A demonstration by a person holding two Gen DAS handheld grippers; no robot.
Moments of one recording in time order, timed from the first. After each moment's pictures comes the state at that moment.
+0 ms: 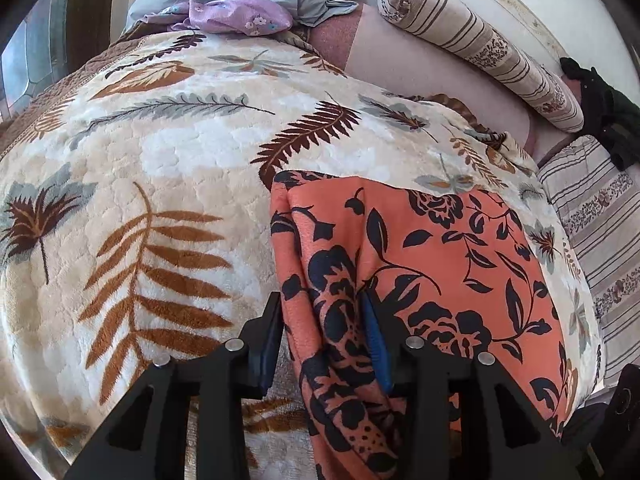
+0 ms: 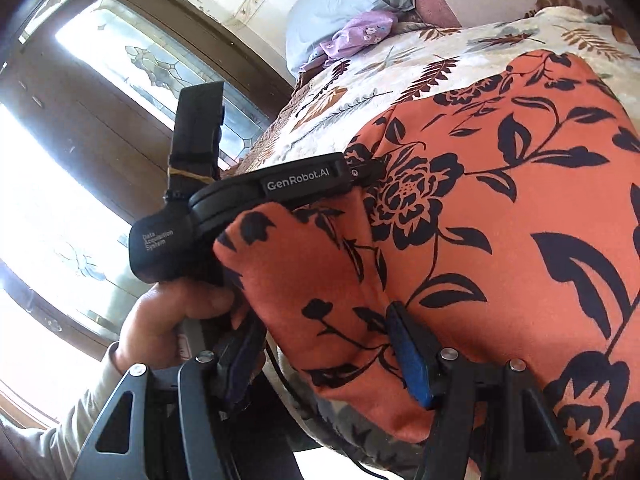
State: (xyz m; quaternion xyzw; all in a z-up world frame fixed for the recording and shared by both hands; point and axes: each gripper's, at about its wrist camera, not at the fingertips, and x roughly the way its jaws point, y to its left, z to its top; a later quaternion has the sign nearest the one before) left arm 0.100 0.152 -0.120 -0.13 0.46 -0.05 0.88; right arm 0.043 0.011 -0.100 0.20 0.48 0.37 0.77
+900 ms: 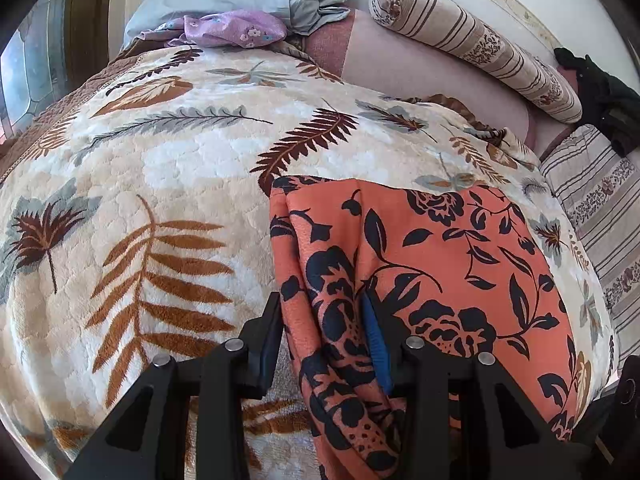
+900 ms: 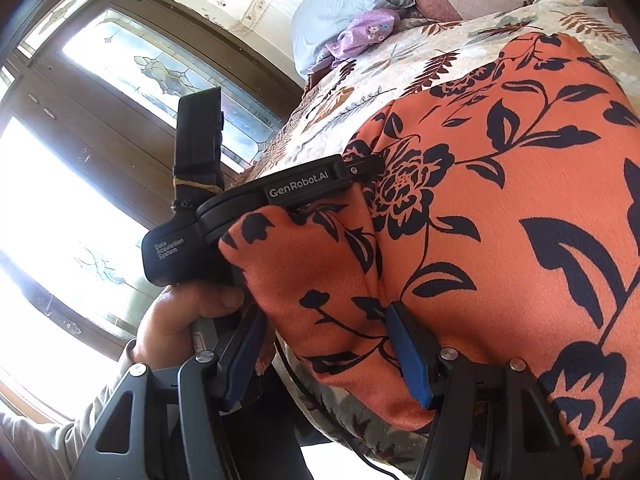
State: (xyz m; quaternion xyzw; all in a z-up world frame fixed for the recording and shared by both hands) left arm 0.098 0.148 -0.119 -0.11 0.45 -0.04 0.89; right arm 0.043 -0.002 -0.107 0.23 0.48 0.39 0.75
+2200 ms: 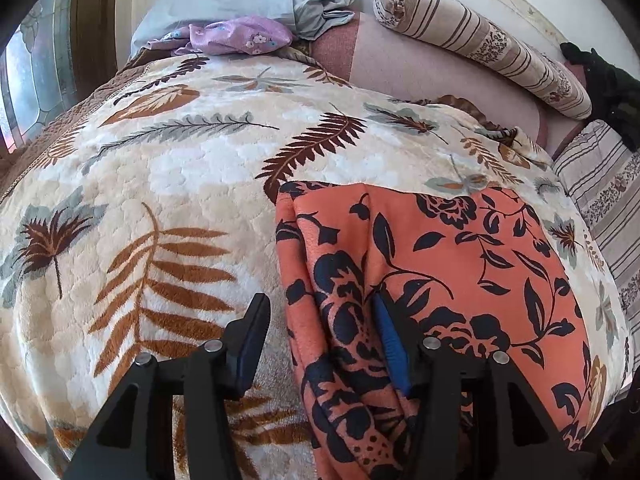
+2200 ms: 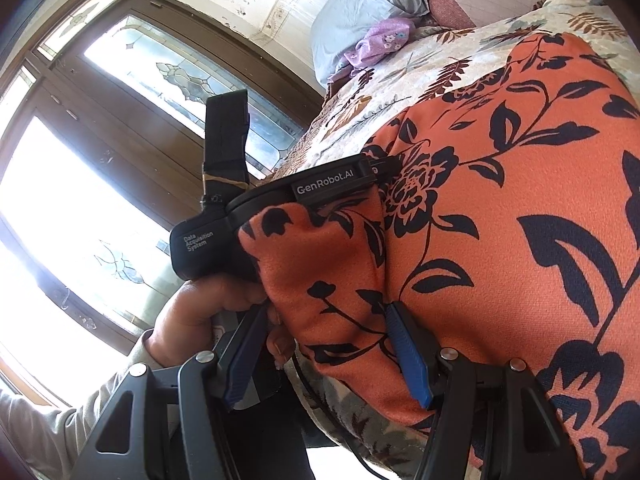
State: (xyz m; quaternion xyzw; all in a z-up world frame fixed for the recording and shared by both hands) left arm 0.103 0.141 -0.122 -0.09 0.44 -0.02 0.90; right arm 0.034 -0.012 -0.107 0.24 0.45 0.43 0.75
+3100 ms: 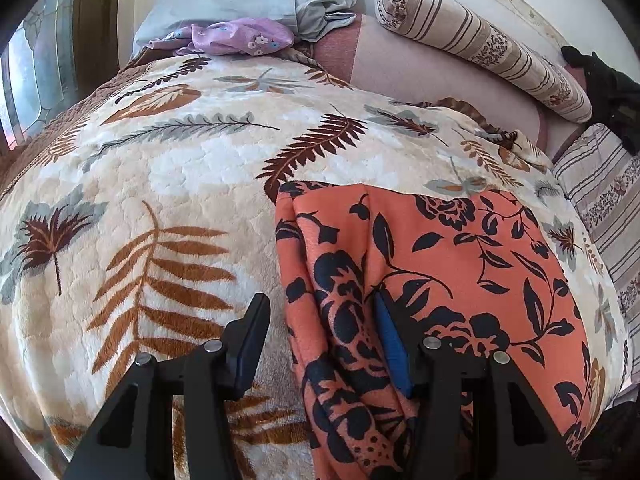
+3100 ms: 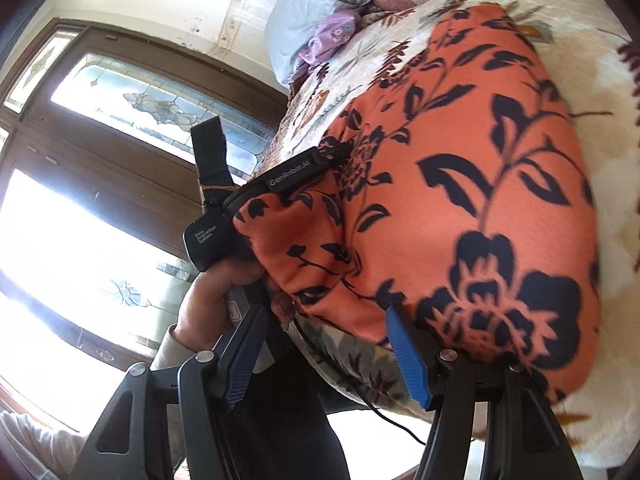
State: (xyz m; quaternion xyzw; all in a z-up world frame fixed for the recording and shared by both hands) left arm 0.101 0.142 -0.123 -0.09 0.43 -0.02 0.90; right arm 0.010 -0.066 -0.104 0.31 0.50 0.37 0.72
